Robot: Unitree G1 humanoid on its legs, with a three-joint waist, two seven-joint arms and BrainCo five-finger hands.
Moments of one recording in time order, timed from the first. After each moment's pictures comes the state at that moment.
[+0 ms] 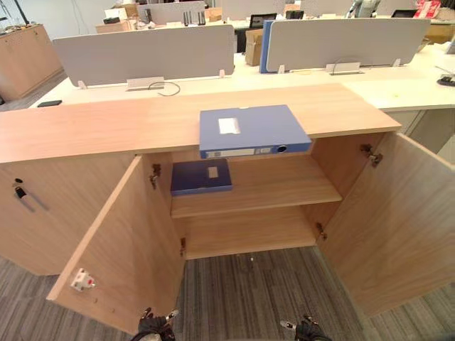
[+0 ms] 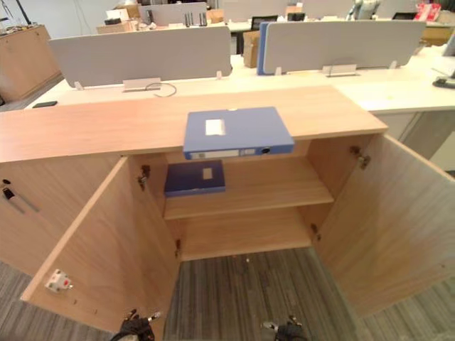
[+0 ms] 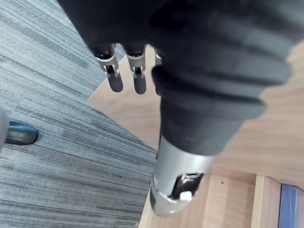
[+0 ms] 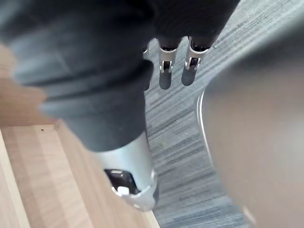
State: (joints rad) left arm 0.05 -0.03 0.40 1.02 -0.08 -0.08 0.19; right arm 0.08 0.00 -0.29 1.02 0.09 0.02 -0.11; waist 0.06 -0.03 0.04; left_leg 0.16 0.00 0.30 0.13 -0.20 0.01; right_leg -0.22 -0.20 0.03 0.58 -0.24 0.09
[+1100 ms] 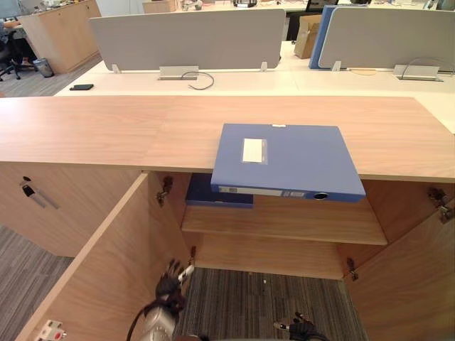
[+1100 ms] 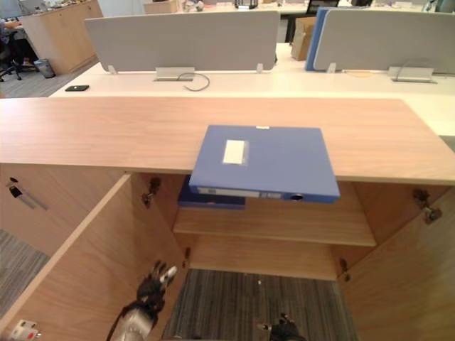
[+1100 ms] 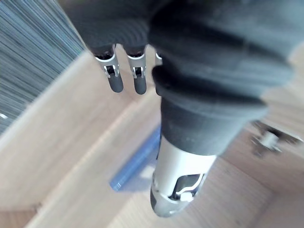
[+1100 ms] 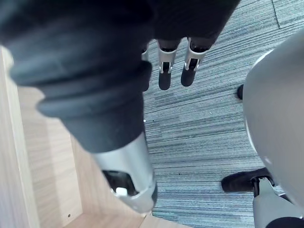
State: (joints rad) left arm 0.14 0.01 -0.01 0.46 -0.68 -0.09 -0.03; right arm 0.08 0.01 -0.23 1.02 -0.01 0.04 -0.07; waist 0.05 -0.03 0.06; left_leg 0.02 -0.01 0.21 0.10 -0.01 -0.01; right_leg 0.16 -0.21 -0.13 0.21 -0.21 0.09
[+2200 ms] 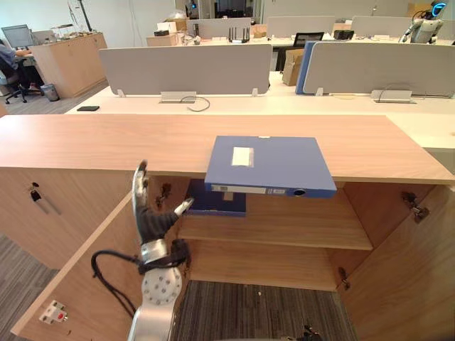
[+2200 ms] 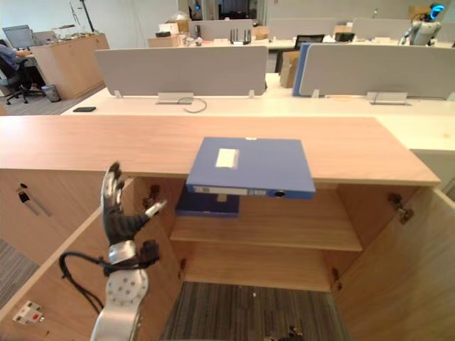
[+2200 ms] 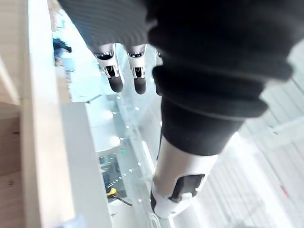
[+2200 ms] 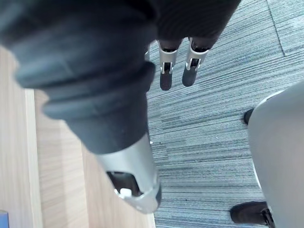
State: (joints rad) left arm 0.16 0.03 -0.21 -0.42 0.42 -0.09 0.49; right arm 0.15 -0.02 -0.16 1.02 0.02 0.02 -0.16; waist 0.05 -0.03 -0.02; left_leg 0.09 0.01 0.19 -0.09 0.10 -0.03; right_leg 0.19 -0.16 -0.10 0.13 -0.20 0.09
